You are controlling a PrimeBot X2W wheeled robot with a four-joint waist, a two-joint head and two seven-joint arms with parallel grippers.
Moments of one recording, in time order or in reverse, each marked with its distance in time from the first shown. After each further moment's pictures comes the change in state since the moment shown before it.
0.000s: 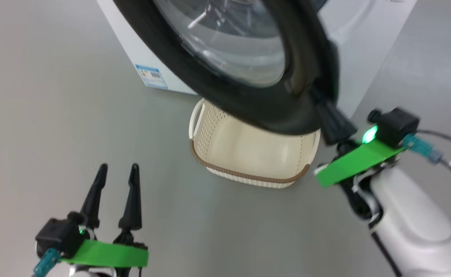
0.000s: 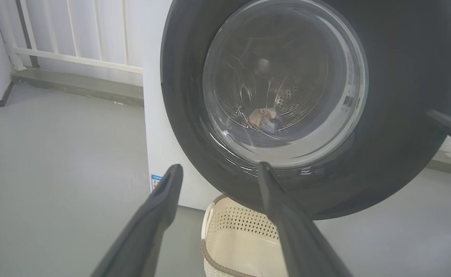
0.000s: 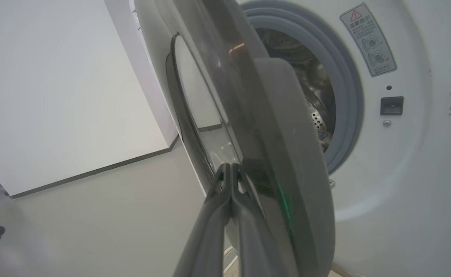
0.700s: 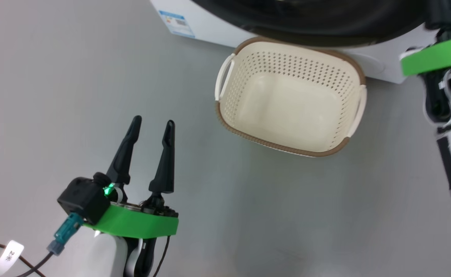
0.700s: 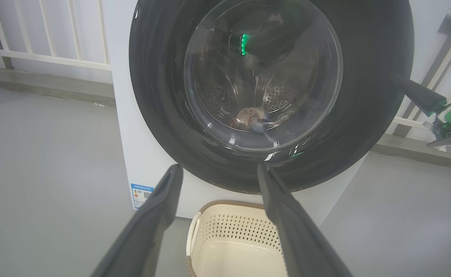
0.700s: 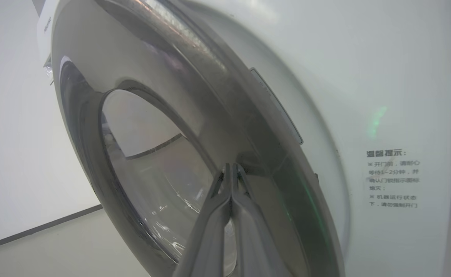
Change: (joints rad) left arm -0.171 -0.027 -0.130 -0.039 -0.031 0.000 0.000; right arm -0.318 -0.086 -0.263 0.092 -0.054 0.000 0.000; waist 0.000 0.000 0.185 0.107
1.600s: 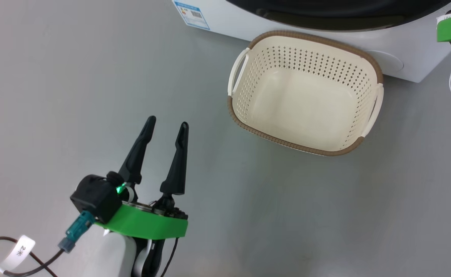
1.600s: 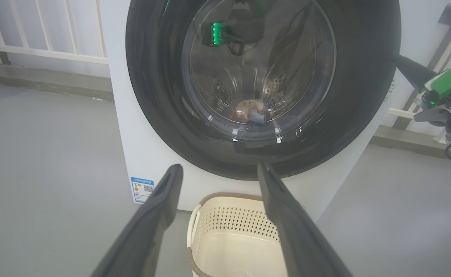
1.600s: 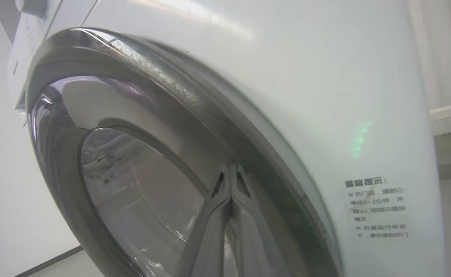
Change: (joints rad) left arm -0.013 -0.001 -0.051 0.006 -0.008 0.000 0.000; right arm -0.083 0.032 -0.154 0.044 -0.029 0.009 0.000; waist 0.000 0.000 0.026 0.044
